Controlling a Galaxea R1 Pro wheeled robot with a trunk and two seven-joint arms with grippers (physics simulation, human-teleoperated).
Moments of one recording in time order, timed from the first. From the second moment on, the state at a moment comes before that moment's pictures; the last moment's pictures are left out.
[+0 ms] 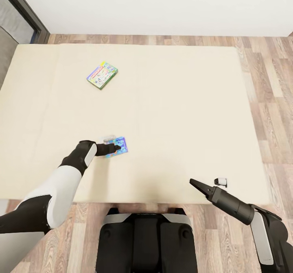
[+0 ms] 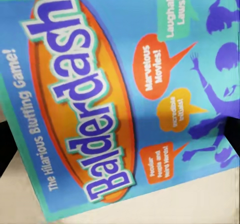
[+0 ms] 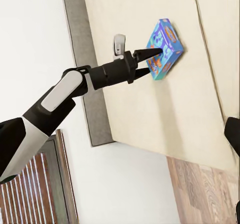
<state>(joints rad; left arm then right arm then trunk) -1.16 -0.02 0.18 -0.47 0.02 0.63 -0.18 -0.29 -0.02 -0.39 -1.53 -0.42 0.98 1.13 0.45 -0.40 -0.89</state>
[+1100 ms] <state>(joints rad) -1.16 -0.04 0.18 -0.47 0.01 0.63 -0.18 -0.29 -0.02 -0.39 -1.53 -0.42 0.98 1.13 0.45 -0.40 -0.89</state>
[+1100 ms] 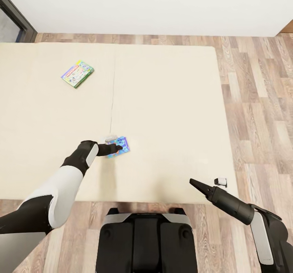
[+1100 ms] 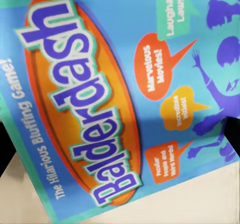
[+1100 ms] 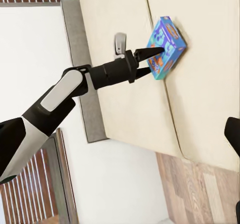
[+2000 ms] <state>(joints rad) -1.16 -0.05 0.18 -0.47 0.01 0.63 -0.18 -0.29 -0.02 -0.39 -1.53 -0.42 0.97 1.13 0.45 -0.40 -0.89</state>
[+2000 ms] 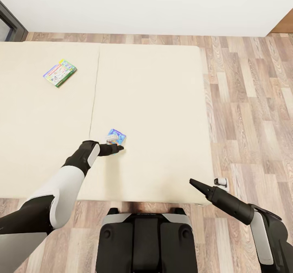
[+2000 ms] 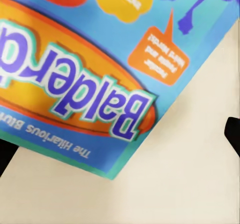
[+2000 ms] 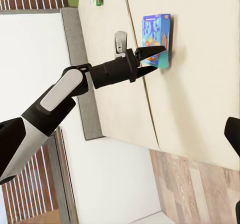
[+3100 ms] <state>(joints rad) -1.16 -0.04 0.18 -0.47 0.01 0.63 -0.18 -0.29 -0.02 -0.39 -1.53 -0.42 0.94 1.13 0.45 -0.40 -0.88</state>
